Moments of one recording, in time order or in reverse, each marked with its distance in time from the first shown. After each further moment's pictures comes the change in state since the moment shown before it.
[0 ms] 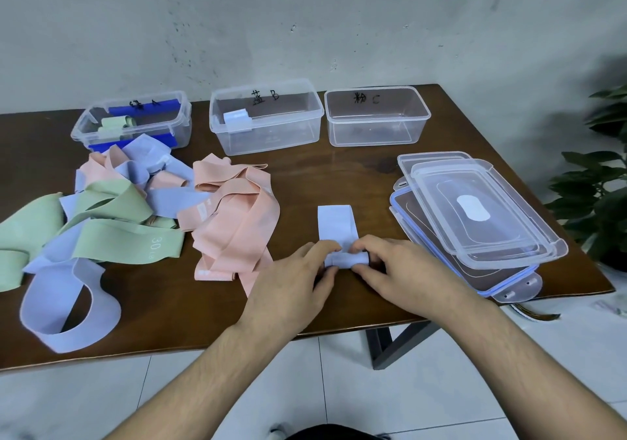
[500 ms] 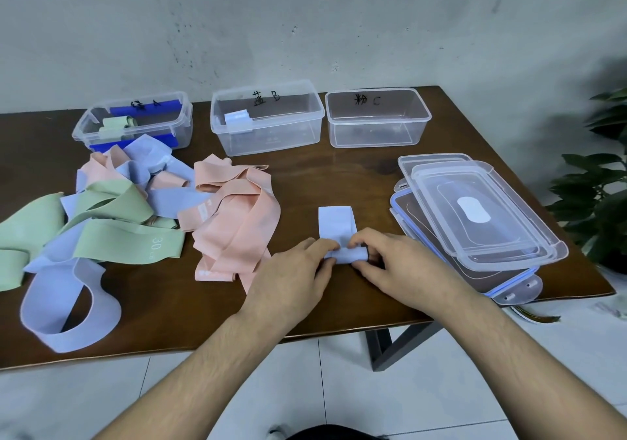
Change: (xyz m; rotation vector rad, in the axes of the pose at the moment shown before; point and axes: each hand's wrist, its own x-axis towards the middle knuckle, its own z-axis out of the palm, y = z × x) left_hand 0.013 -0.002 -0.001 0.054 -0.012 -0.025; right_hand 0.008 0.001 -0.002 -0.022 0.016 -0.016
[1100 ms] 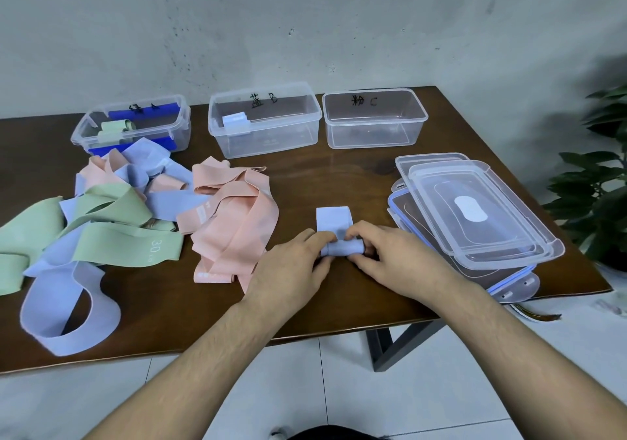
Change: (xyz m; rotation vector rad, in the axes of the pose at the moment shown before) left_hand 0.014 -0.007 0.004 0.047 0.003 0.036; right_hand 0.010 0.003 -0.003 0.006 0.007 -0.018
